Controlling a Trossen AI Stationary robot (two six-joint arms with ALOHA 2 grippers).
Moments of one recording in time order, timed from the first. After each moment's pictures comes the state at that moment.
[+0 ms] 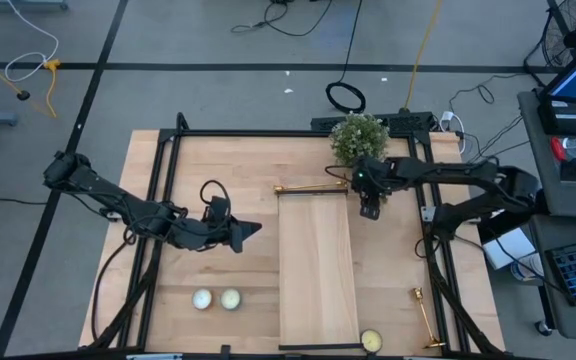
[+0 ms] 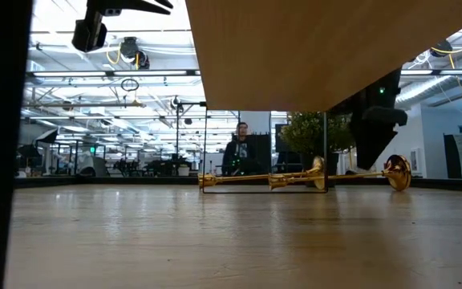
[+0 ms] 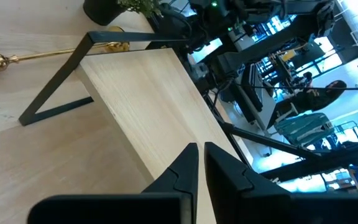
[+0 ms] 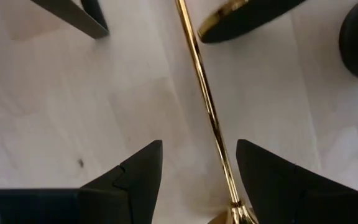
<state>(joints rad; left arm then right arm) -0.43 1.17 0.80 0.00 -0.63 -1.18 -0.41 1.34 0.73 -0.69 0.03 -0.11</state>
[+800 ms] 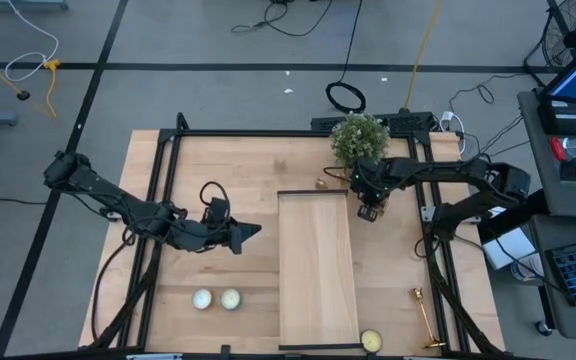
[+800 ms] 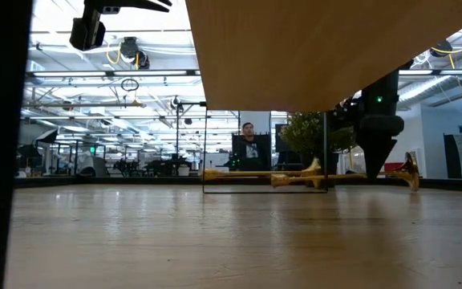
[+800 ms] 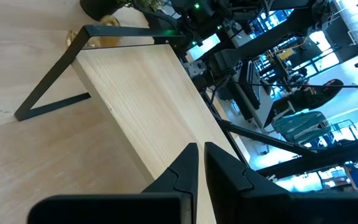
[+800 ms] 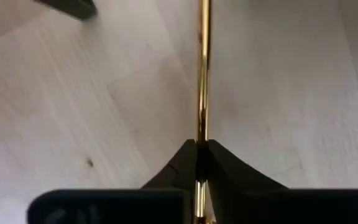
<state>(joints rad) -0.44 1.17 0.80 0.00 -0.63 -1.19 -0.42 1.40 0.73 -0.70 -0.03 0.01</state>
